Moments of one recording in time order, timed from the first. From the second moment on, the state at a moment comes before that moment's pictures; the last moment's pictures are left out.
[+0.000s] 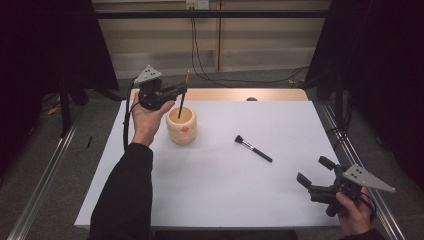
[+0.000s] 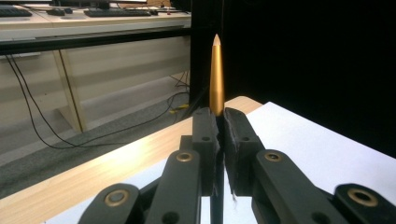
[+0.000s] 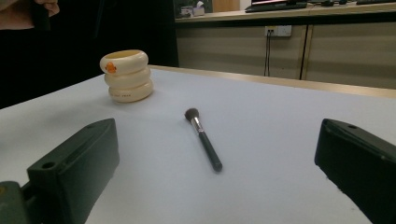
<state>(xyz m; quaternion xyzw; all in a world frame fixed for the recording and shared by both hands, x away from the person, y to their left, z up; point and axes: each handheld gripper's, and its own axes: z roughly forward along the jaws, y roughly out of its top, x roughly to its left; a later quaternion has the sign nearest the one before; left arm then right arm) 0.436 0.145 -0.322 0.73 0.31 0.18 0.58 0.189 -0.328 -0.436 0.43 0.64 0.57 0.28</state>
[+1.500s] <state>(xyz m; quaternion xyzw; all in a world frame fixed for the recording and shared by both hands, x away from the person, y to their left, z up) 0.460 0.143 -0.380 0.74 0.34 0.17 0.56 0.187 -0.330 -0.437 0.44 0.64 0.57 0.29</state>
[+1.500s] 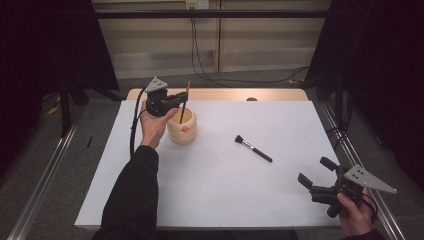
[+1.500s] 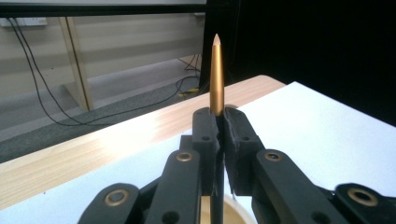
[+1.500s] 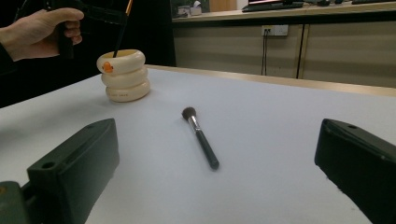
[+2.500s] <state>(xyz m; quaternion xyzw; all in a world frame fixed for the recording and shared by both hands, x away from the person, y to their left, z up) 0.450 0.146 -0.408 0.74 0.35 0.17 0.54 0.187 -0.329 -0.437 0.43 0.64 0.57 0.29</state>
